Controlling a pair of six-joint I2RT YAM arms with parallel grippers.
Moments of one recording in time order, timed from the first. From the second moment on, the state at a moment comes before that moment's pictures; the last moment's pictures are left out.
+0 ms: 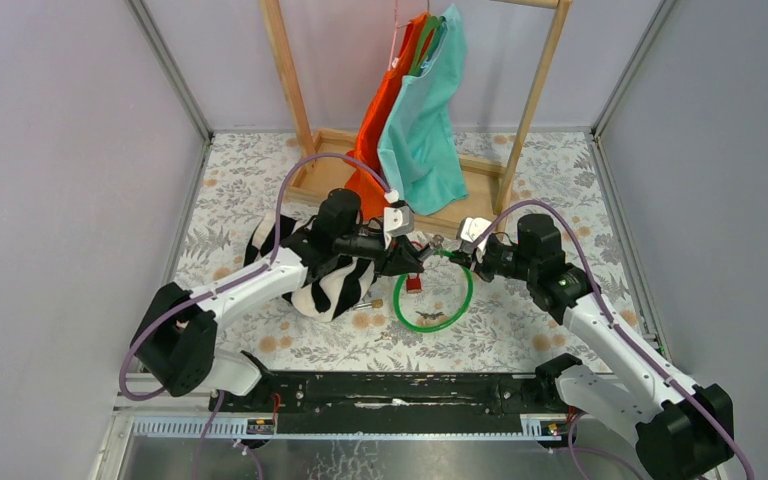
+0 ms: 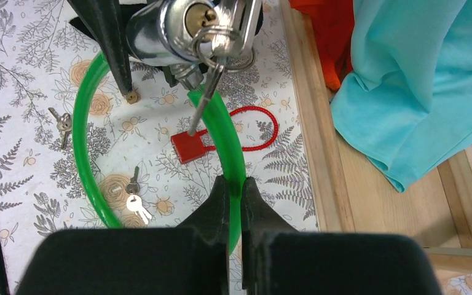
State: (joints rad) left arm -0.67 1.41 0.89 0.17 0.89 0.16; right arm 0.43 0.93 0.65 -0.19 -0.60 -0.57
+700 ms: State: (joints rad) left arm -0.72 1.39 0.93 0.05 0.90 0.23; right arm 0.43 0.91 0.68 -0.34 -0.68 -0.60
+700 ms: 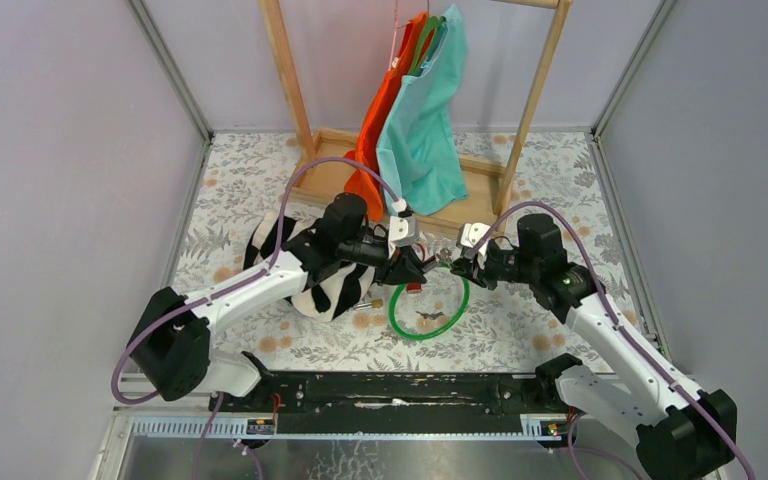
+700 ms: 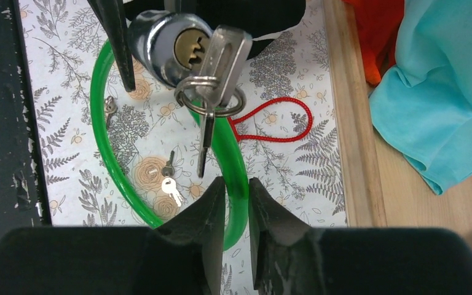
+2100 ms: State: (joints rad) left arm -0.74 1.38 0.92 0.05 0.86 0.31; right arm 0.45 1.04 1.16 -0.77 -0.74 -0.52
